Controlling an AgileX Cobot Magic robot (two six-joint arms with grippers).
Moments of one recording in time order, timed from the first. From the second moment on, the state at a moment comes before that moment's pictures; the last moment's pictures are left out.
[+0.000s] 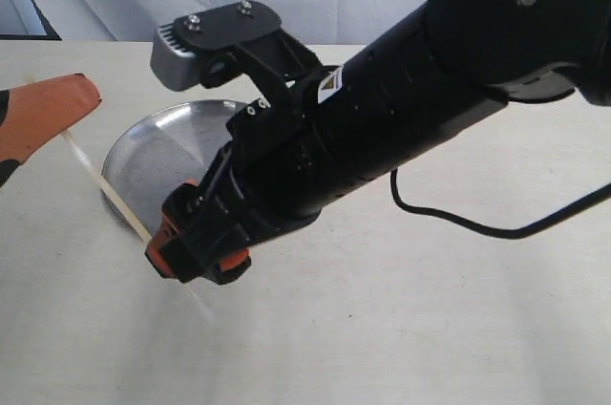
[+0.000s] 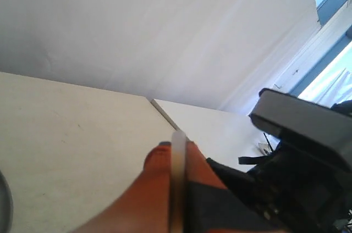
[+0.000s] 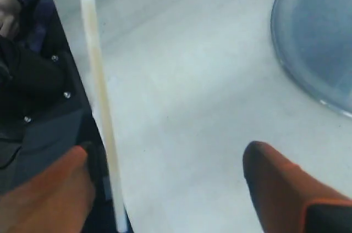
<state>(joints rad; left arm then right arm) 0.10 0.87 -0.28 1.21 -1.14 -1.63 0.76 1.49 -1.10 0.67 0.70 -0.52</state>
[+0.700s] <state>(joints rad) 0.10 0.87 -0.29 1.32 -1.03 -1.61 0.76 1.57 -1.09 0.83 0.82 -0.56</state>
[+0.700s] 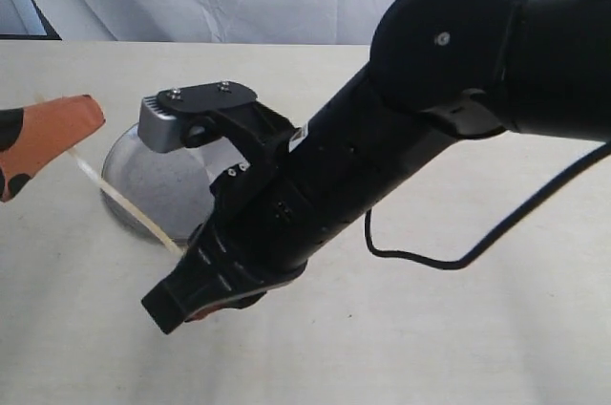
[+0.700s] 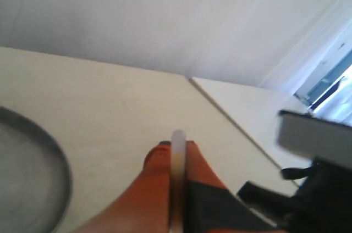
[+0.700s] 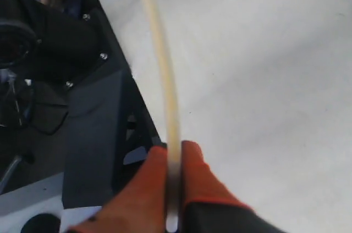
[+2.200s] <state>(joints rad) -0.31 0.92 -0.54 1.24 -0.99 -1.73 0.76 1.34 -1.09 0.51 0.80 -0.32</state>
